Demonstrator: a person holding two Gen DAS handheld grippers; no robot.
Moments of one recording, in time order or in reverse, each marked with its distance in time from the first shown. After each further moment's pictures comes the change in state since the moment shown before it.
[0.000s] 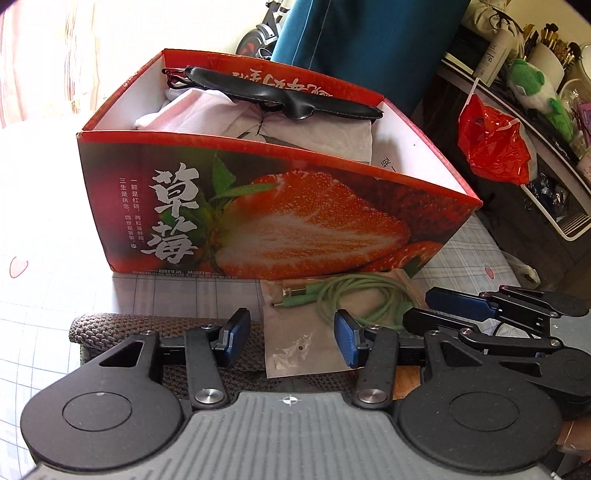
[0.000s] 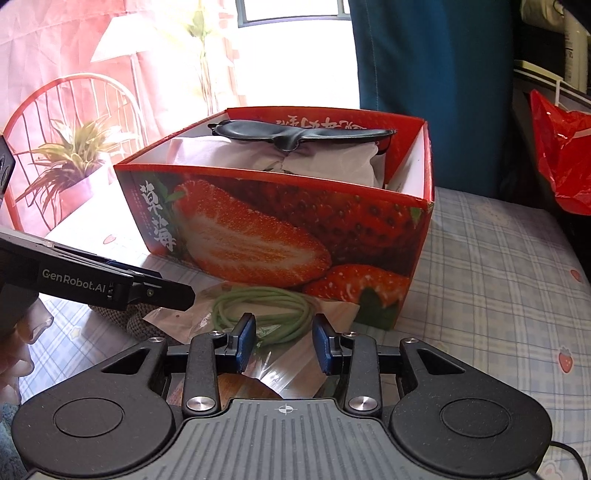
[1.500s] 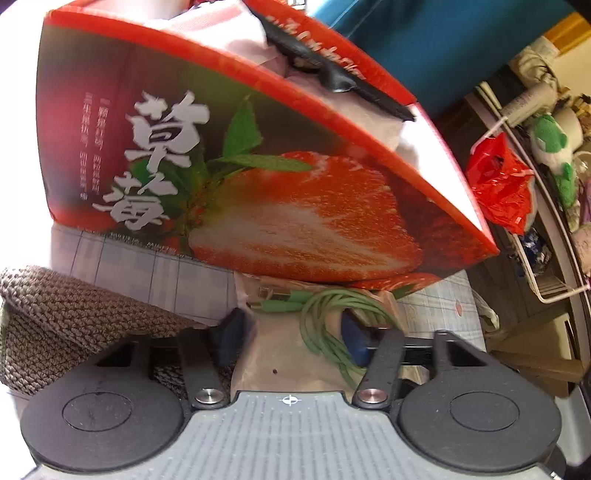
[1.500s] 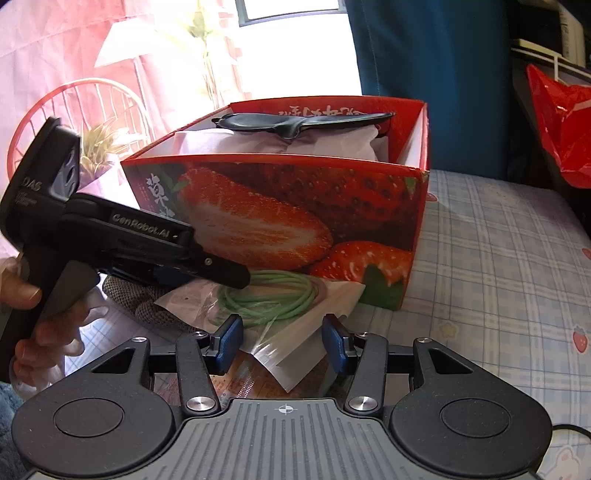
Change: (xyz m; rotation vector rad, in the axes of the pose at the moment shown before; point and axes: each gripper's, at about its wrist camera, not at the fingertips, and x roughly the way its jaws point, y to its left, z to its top) left arm 0.053 0.027 0.012 -0.249 0.080 -0.195; right arm 0.000 -0.009 -0.011 0.054 0.012 0.060
